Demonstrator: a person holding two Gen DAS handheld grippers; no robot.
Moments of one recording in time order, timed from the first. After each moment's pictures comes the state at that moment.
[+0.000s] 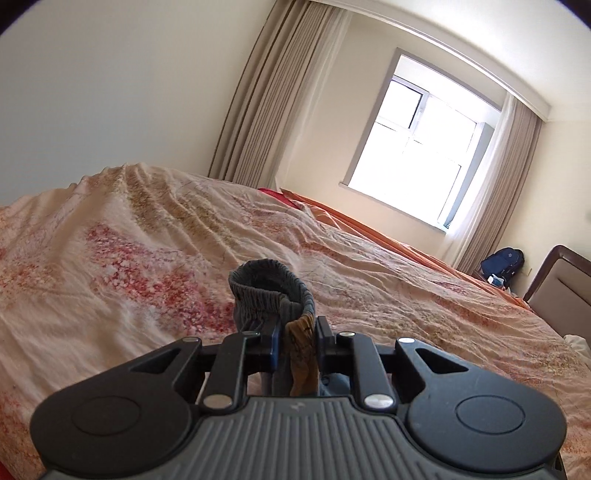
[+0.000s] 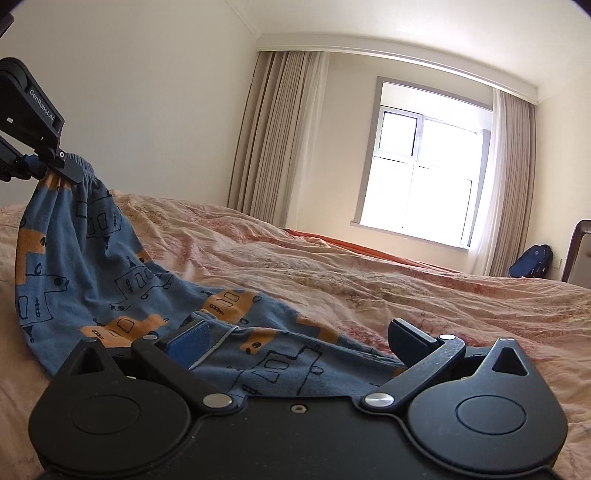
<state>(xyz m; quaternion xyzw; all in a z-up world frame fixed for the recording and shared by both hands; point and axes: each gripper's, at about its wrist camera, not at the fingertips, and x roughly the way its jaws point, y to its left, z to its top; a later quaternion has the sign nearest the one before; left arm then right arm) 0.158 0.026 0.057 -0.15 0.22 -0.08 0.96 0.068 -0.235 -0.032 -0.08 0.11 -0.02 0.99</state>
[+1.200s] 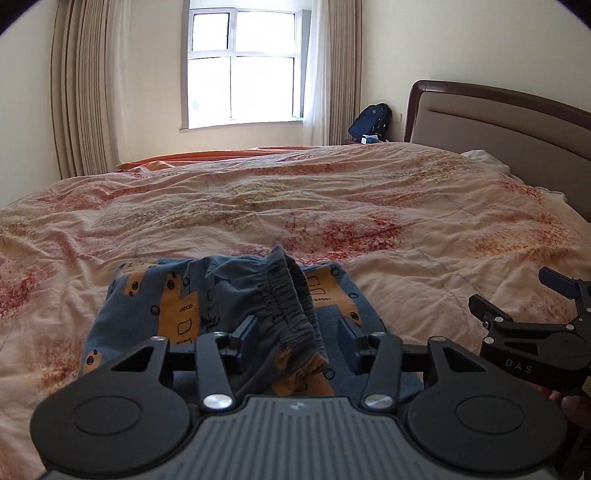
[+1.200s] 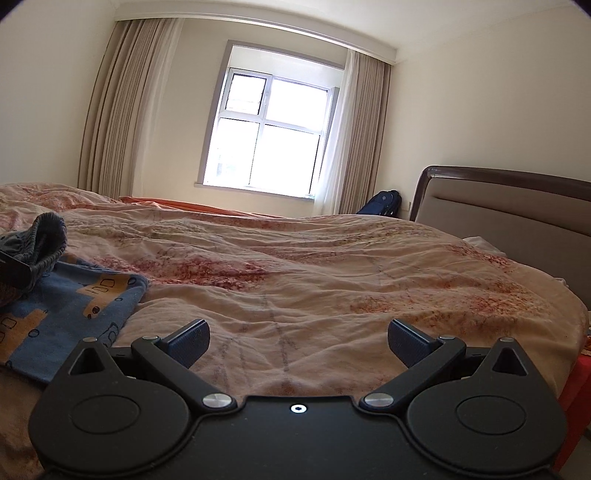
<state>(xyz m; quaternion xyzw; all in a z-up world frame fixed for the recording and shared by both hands) 0.073 -0.190 0.001 0.09 0.28 -0.29 0.91 -0.038 -0.379 -0.040 -0.03 0.16 -0.25 0.95</state>
